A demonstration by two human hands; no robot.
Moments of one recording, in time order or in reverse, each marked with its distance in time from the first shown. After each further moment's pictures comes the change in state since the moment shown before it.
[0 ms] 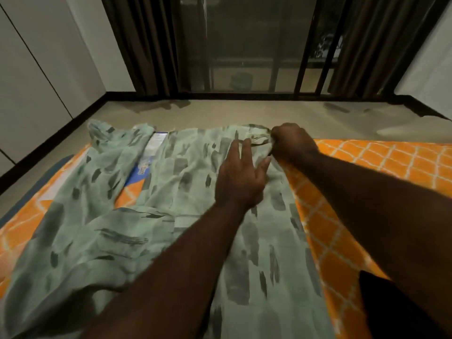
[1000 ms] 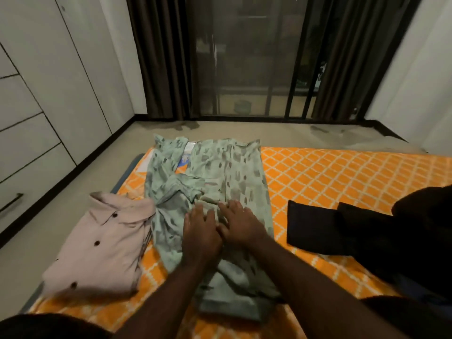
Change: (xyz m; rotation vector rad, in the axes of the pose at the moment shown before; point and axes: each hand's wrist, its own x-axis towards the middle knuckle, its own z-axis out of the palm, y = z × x) left_hand -0.315 0.035 -0.221 0.289 -0.147 -0.104; right_hand -0.387 -0.169 -0.088 0.191 -0.301 -0.207
